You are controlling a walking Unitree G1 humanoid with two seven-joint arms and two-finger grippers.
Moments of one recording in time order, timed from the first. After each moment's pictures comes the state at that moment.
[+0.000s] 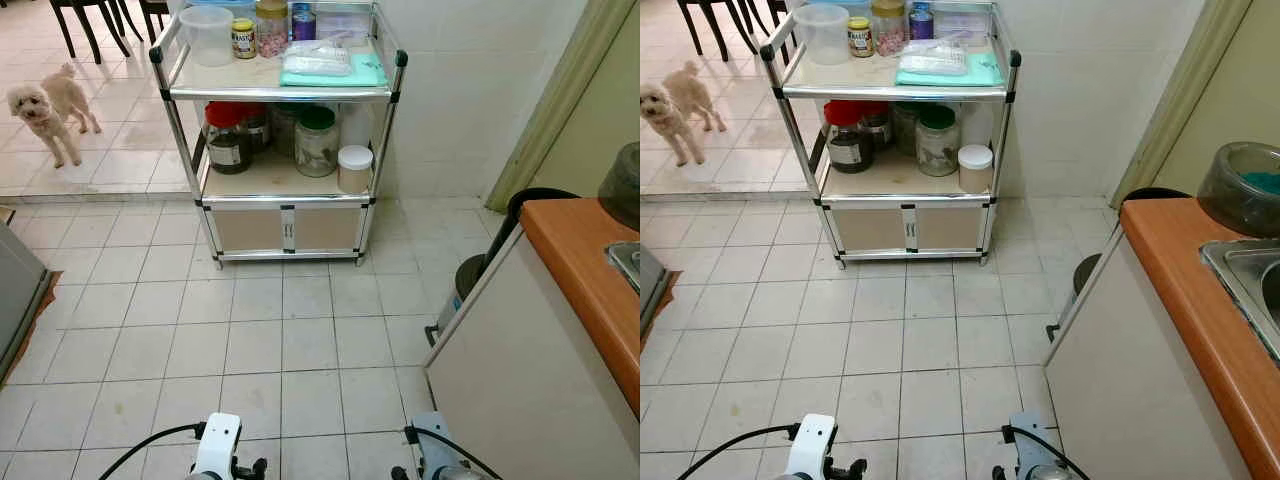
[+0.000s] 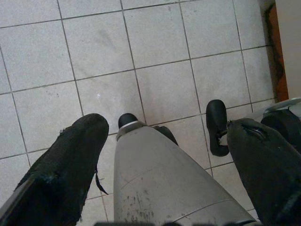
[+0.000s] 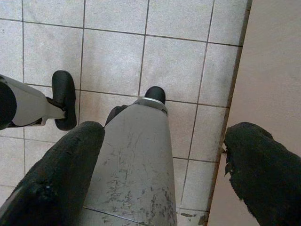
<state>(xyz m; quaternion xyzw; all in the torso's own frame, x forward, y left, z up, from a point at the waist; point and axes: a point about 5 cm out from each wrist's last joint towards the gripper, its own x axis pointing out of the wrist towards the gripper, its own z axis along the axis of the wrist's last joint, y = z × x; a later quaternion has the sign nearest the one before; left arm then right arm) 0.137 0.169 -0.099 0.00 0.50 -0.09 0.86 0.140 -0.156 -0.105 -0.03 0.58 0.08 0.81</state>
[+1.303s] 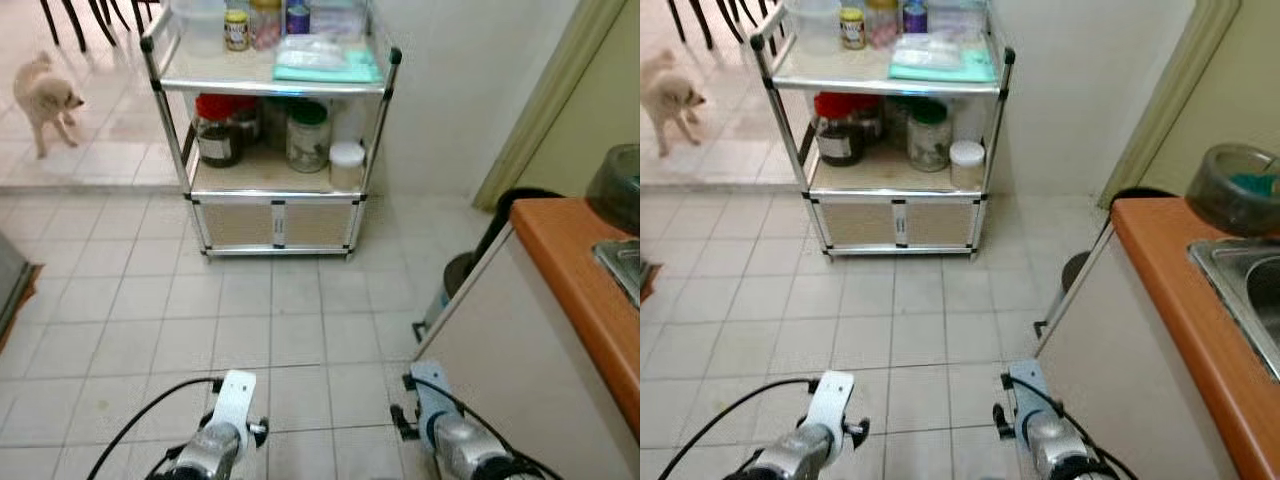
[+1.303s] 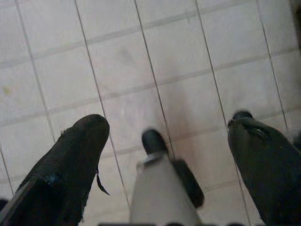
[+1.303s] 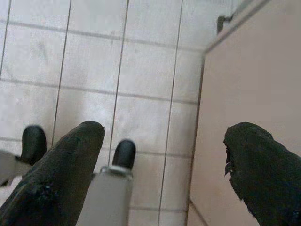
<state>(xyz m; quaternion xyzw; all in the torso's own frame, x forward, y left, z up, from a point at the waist) 0.185 0.156 -0.086 0.08 0.50 -0.05 0.86 0.198 -0.157 -0.080 -0.06 0.49 0.06 0.87</state>
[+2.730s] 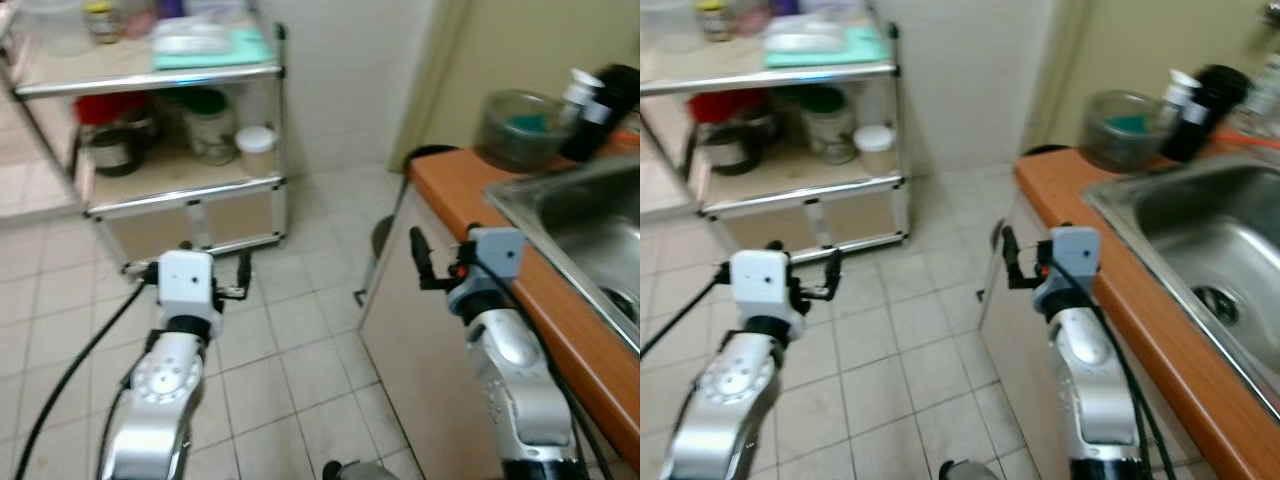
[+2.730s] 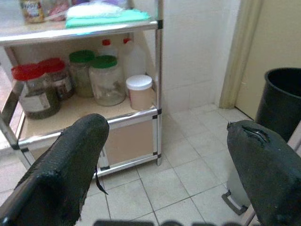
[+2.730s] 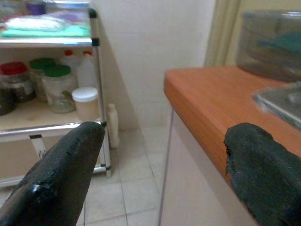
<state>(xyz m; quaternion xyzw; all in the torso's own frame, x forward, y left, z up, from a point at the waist) 0.243 0.165 0.123 0.06 0.02 0.00 1.00 0.272 -0.150 0.125 0.02 0.01 0.05 1.00</state>
